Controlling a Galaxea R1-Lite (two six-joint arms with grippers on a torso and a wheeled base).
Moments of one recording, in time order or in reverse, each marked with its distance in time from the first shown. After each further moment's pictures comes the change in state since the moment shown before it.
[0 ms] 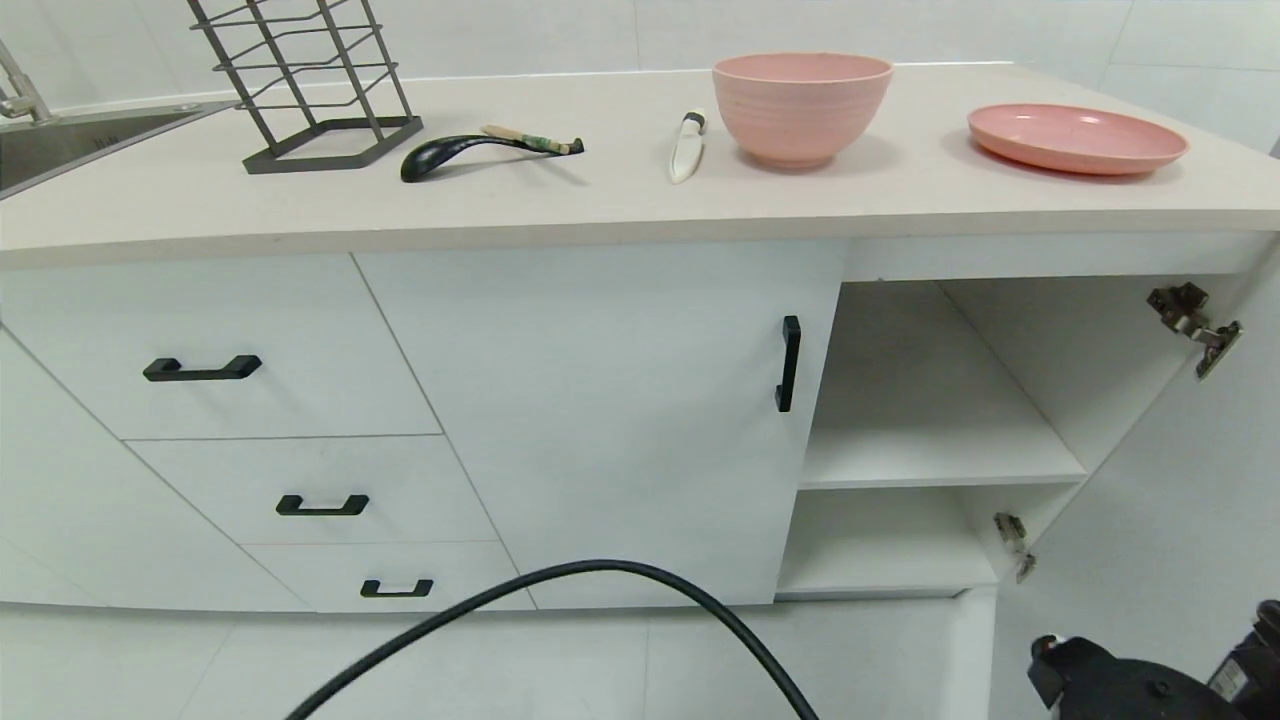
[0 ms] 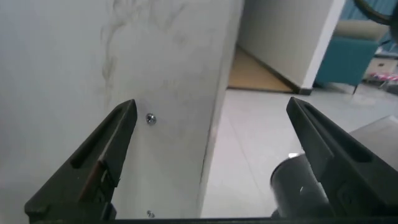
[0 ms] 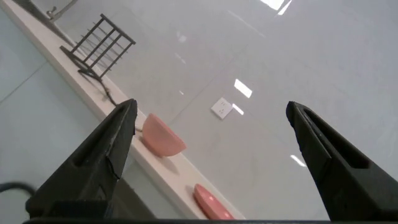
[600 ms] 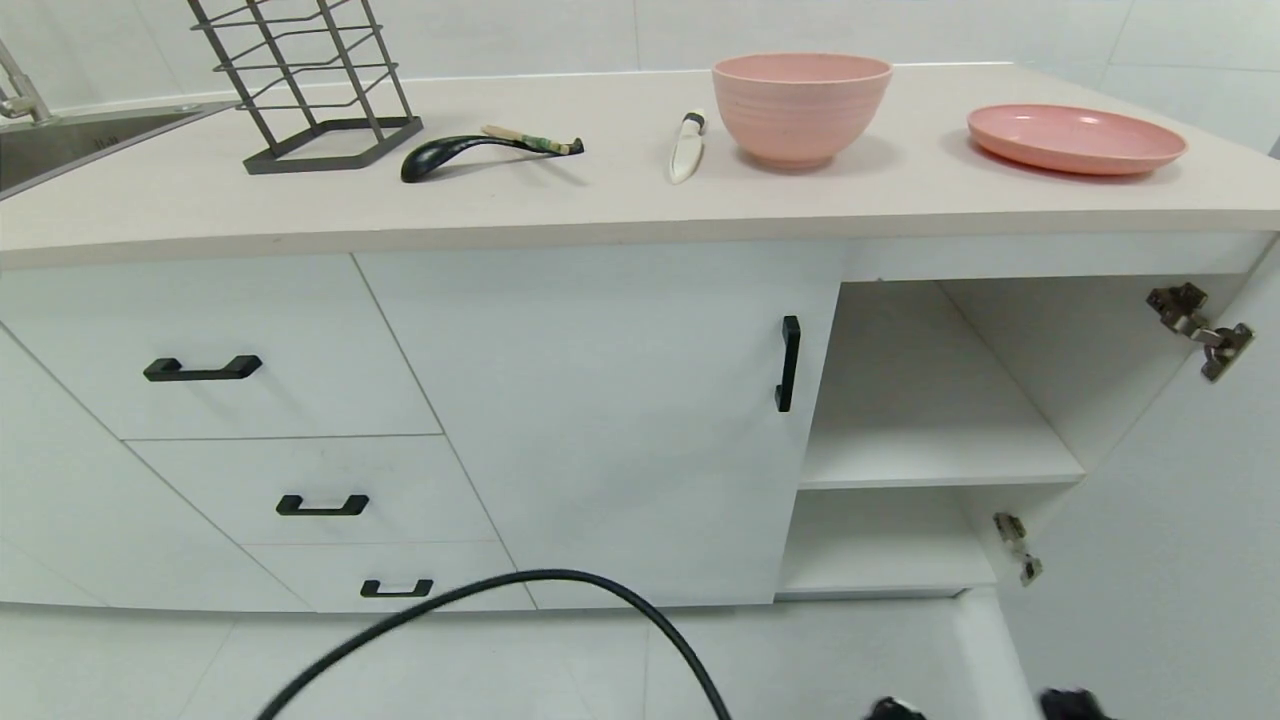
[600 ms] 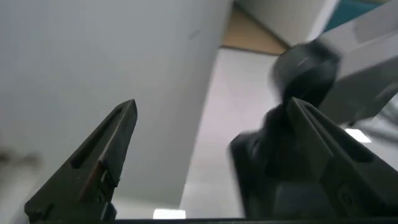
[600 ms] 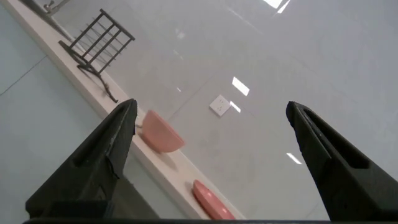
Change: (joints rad) left arm 0.077 -0.046 0.518 -0.286 -0.050 -0.011; right arm -0.025 -0.026 0.021 0.001 0.005 -0.001
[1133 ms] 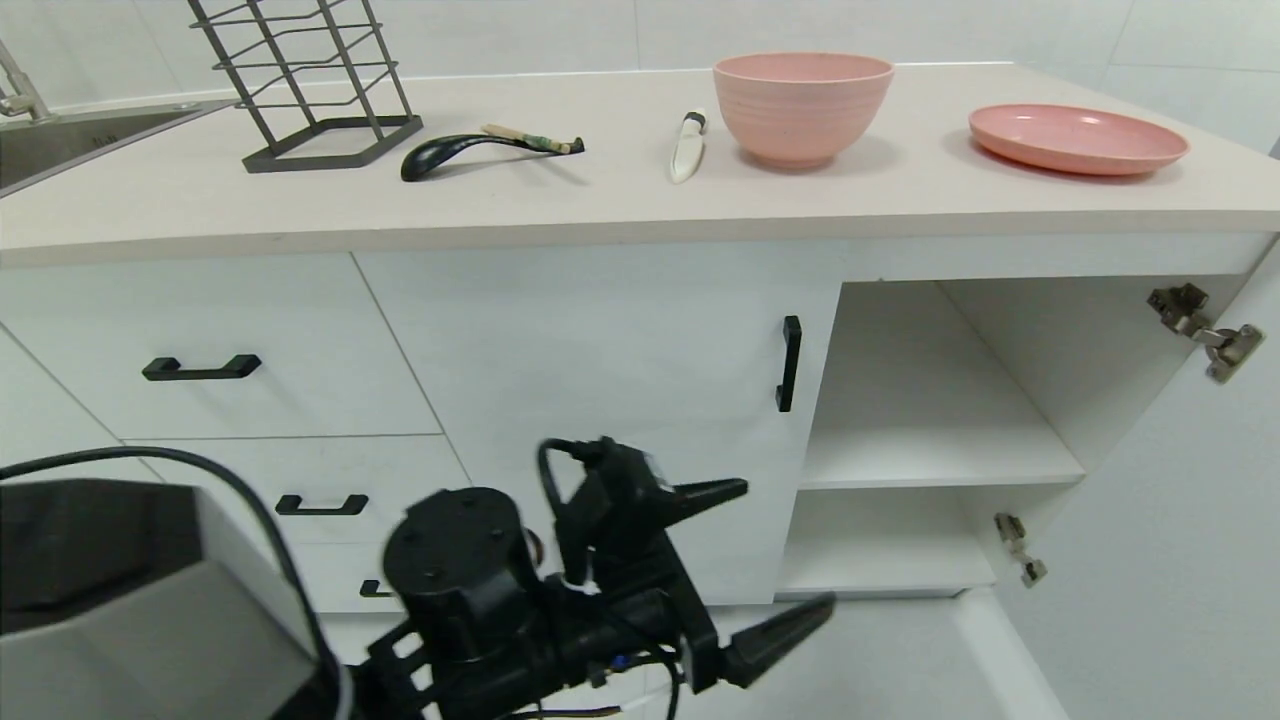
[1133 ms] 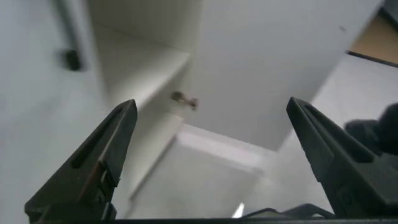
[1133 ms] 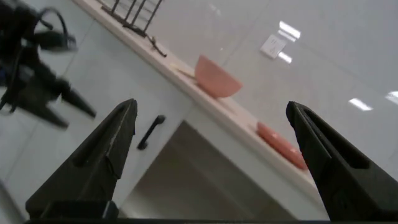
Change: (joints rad) left arm 0.466 -0.508 0.635 -0.089 0.003 0.054; right arm 0.055 0.001 0.216 0.104 -0.003 -0.005
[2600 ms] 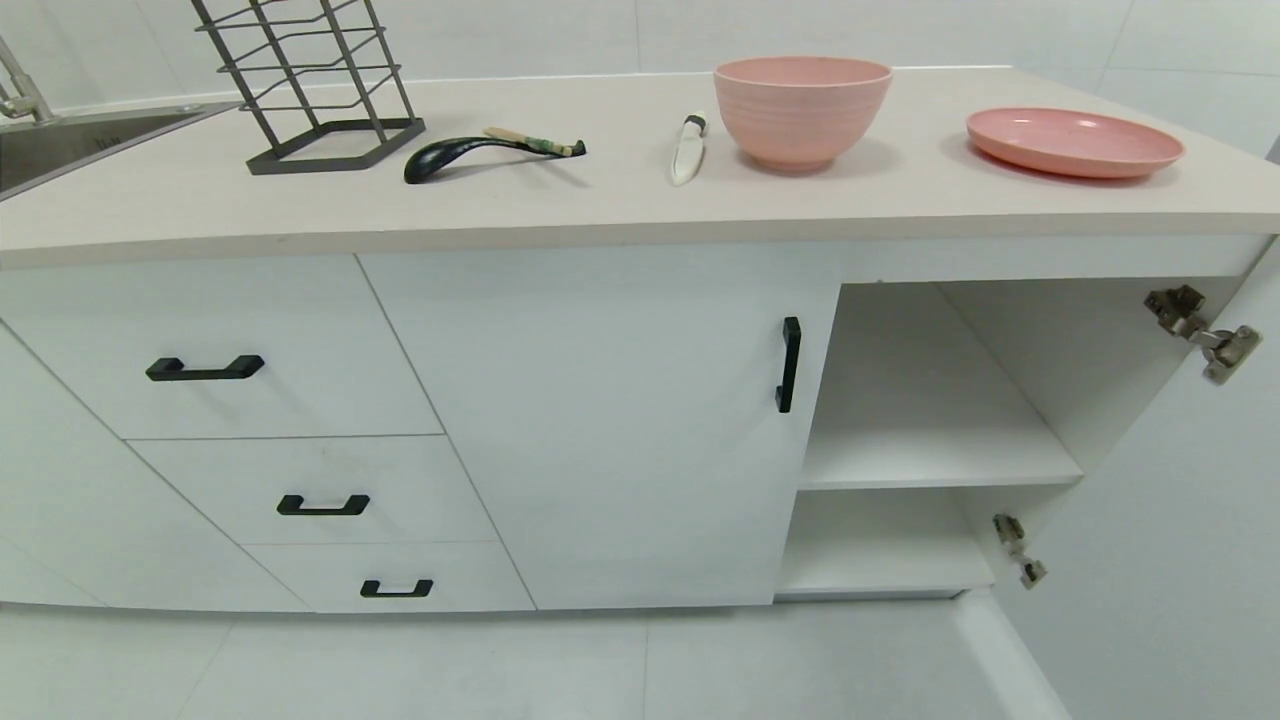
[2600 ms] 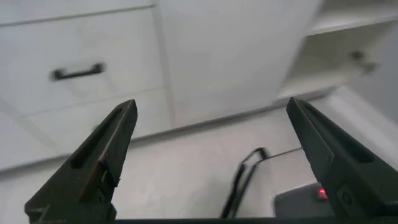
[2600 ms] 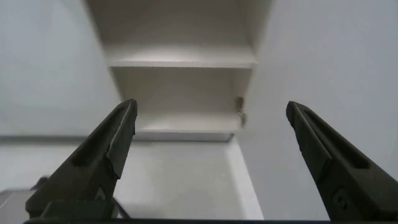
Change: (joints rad) left arm 0.646 -1.836 0.448 1.505 0.240 0.050; right arm 0.115 -0.564 0.016 1.265 -0.756 0.236
